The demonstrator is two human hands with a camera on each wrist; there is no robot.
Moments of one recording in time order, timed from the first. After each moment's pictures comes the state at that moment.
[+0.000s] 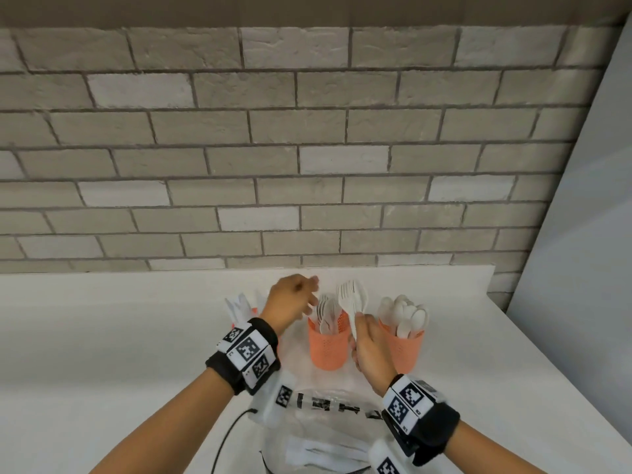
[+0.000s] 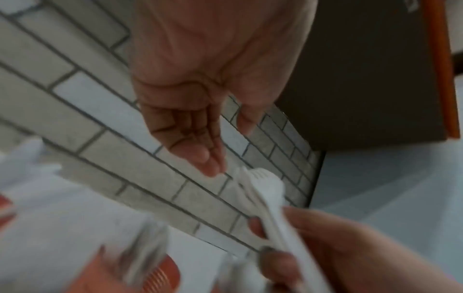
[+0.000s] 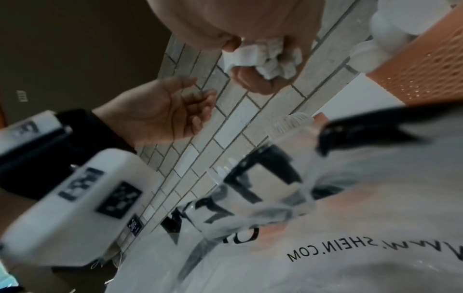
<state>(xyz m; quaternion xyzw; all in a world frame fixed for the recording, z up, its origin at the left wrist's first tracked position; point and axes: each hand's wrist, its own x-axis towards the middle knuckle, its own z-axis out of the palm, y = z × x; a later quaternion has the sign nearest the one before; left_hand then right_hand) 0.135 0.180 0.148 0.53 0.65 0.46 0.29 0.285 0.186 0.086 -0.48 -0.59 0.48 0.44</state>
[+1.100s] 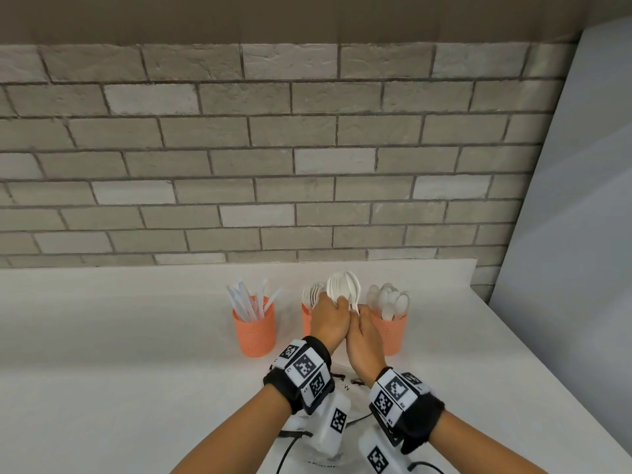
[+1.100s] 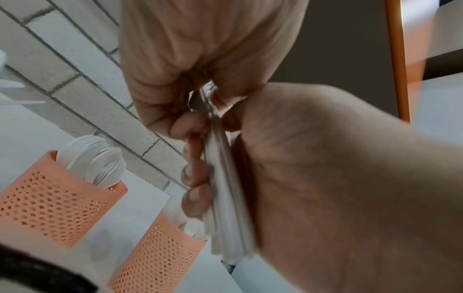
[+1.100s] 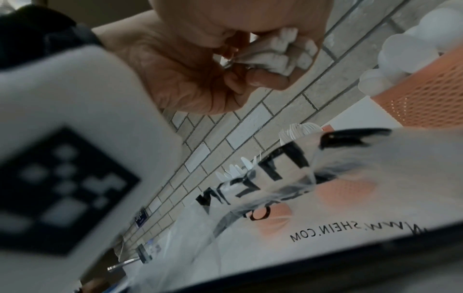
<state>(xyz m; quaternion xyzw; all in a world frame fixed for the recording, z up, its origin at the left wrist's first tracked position) 0.234 0.140 0.130 0.46 0.67 0.49 0.31 0.301 0.139 0.094 -0.49 -0.63 0.40 0.46</state>
